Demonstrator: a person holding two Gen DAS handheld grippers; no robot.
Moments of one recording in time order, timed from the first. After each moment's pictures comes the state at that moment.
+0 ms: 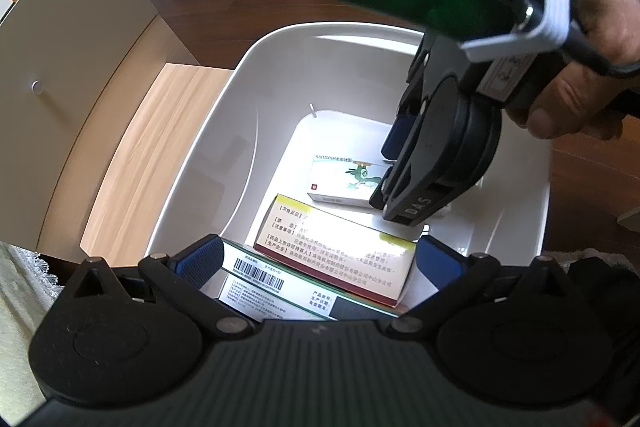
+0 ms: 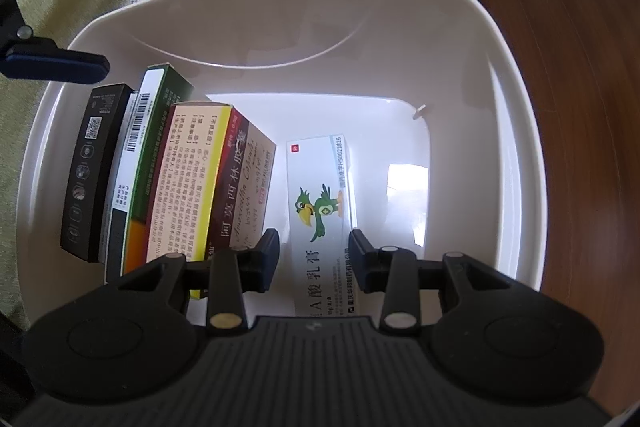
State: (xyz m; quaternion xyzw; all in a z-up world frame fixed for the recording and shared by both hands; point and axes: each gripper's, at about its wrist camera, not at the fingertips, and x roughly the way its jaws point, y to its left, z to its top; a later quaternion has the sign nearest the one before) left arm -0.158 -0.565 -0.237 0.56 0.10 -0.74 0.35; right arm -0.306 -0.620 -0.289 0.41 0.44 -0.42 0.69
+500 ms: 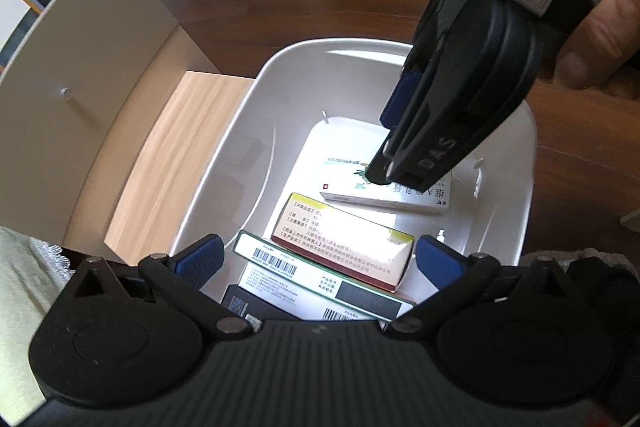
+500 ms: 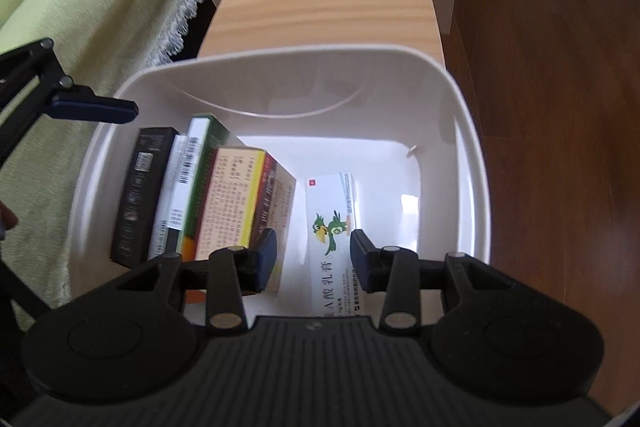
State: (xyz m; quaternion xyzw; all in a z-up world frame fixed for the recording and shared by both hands) left arm -0.156 -0.545 -0.210 0.56 0.08 -0.74 0.37; right arm -0.320 -0.615 -0.238 0.39 0.39 -0.42 0.72
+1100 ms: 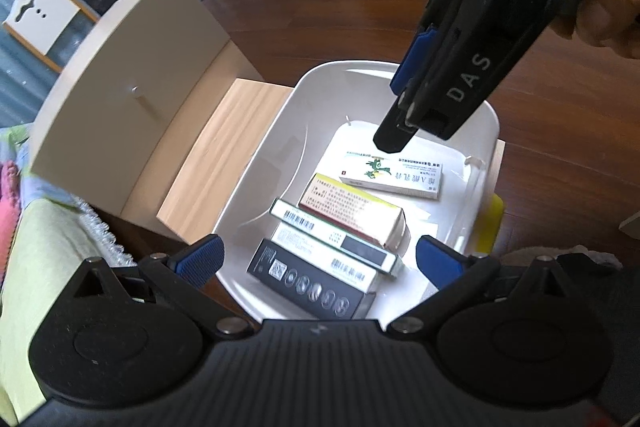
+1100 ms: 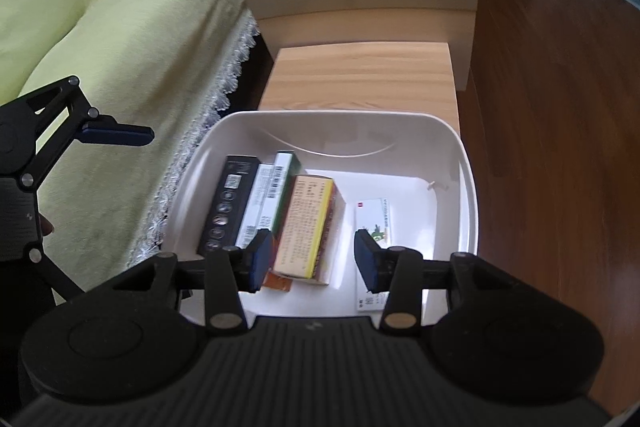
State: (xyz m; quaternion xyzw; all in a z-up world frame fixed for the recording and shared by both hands) left arm -0.145 -0.475 -0.147 0.54 0.07 -0.72 0.44; right arm -0.335 -0.572 -0.150 0.35 0.35 -0.41 0.77
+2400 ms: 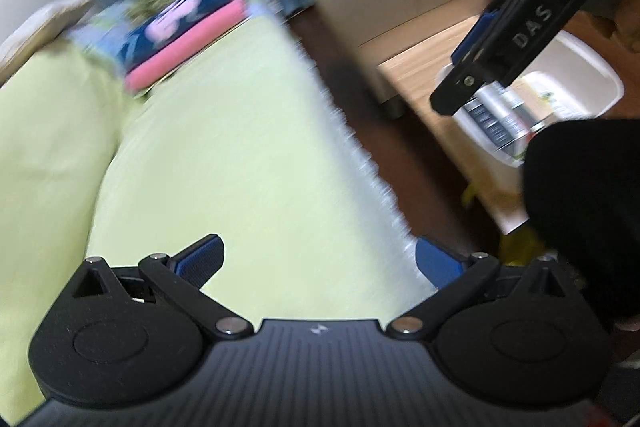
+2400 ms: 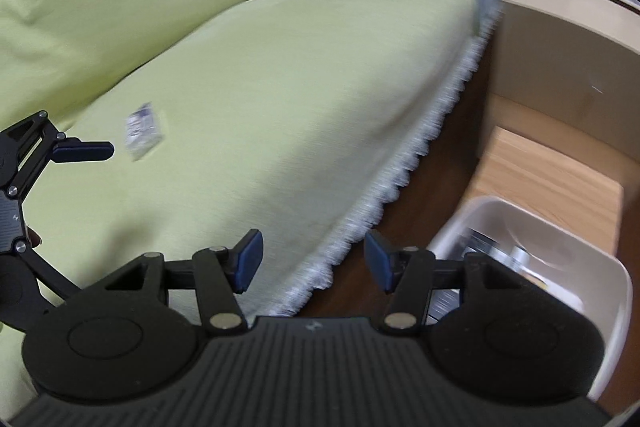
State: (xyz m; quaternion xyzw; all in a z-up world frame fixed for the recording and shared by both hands) left arm 0.019 -0.250 -0.058 0.44 0.18 -0.50 0.72; right arm -0.137 -0.459 -0.052 0.21 0.36 -0.21 0.89
